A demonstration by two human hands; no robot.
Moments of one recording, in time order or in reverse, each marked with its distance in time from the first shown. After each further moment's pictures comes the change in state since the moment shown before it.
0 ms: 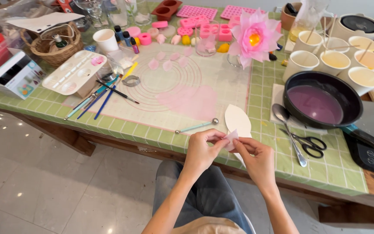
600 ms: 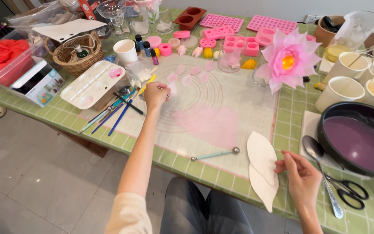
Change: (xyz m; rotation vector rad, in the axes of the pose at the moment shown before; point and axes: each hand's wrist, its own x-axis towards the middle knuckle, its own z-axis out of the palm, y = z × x) left_hand 0.261 -0.186 -0.220 0.215 0.482 -0.229; right_hand 0.073 0.061 -0.037 0.058 0.189 0.014
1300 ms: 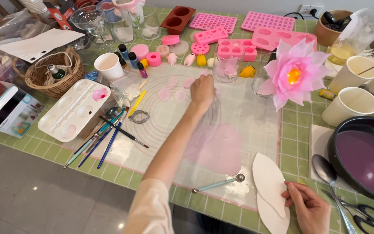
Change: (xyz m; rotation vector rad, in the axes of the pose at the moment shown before) left_hand 0.030 0.073 0.176 0.545 -0.194 0.531; right_hand 0.000 0.057 -0.008 -0.113 0.080 0.225
